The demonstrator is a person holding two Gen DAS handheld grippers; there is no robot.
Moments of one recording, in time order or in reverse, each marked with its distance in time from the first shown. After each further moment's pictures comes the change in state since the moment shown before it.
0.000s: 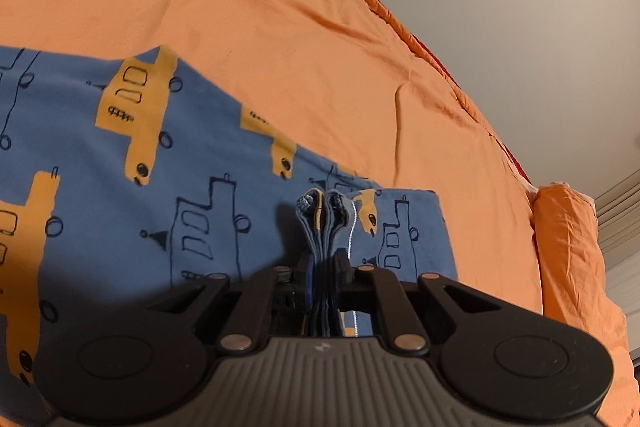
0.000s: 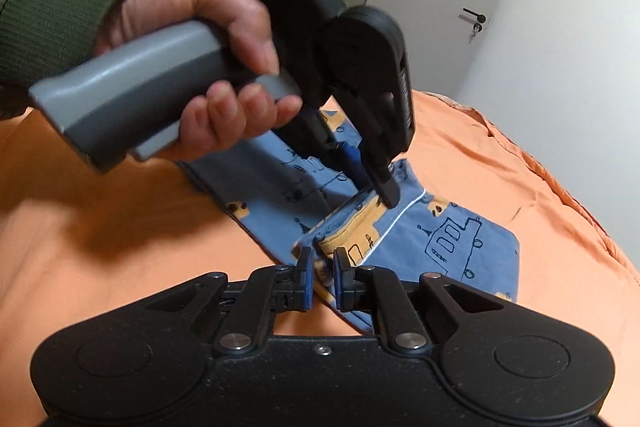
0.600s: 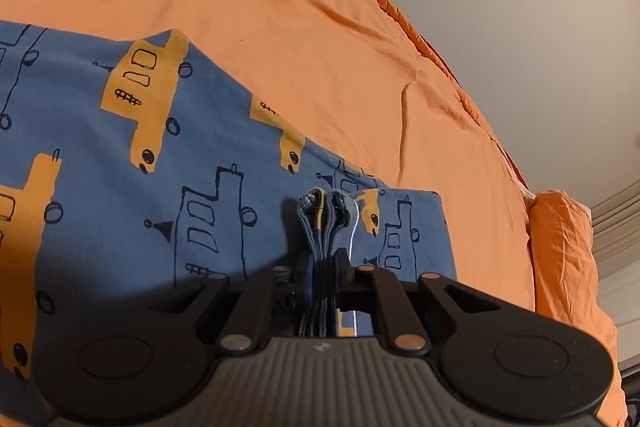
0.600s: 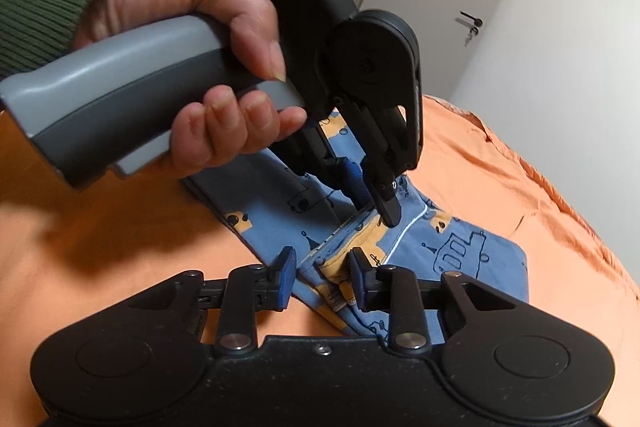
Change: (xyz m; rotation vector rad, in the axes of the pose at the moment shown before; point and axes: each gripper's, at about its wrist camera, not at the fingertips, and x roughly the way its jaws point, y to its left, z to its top) left arm 0.004 0.008 0.000 -0.045 0.019 -0.015; right arm 0.019 0.011 0.005 -0.017 0.001 -0.039
